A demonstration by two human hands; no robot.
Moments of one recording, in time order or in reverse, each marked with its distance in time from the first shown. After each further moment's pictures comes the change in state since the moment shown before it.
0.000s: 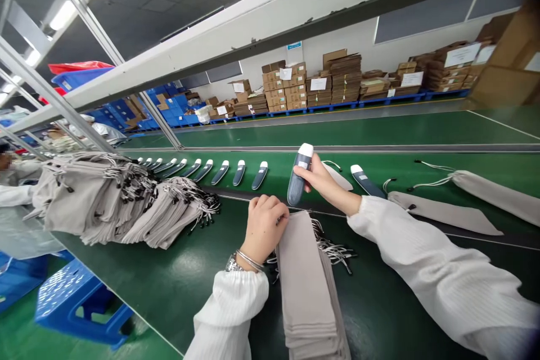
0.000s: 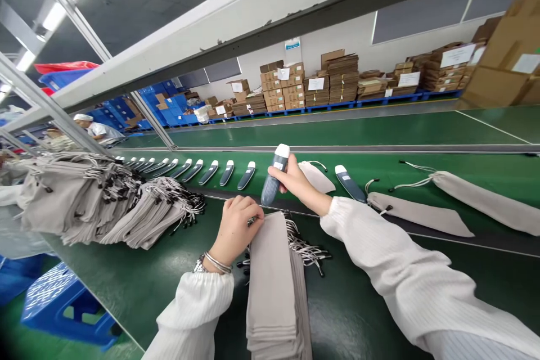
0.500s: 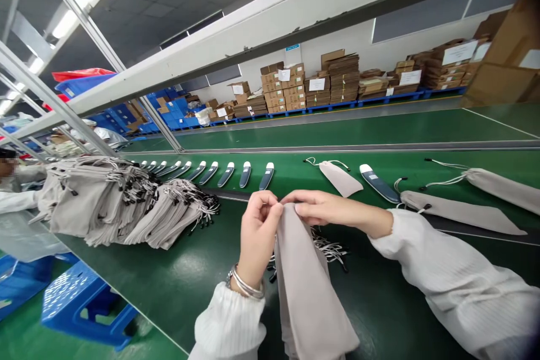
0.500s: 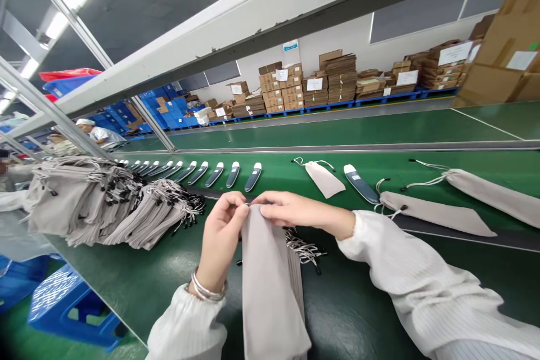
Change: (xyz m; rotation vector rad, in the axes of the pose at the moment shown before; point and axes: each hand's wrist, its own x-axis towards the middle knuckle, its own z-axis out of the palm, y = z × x) left_hand -0.005 0.051 -0.037 -0.939 0.343 -0.421; right_hand -0.070 -0.063 -0.020 0.064 -0.709 0.222
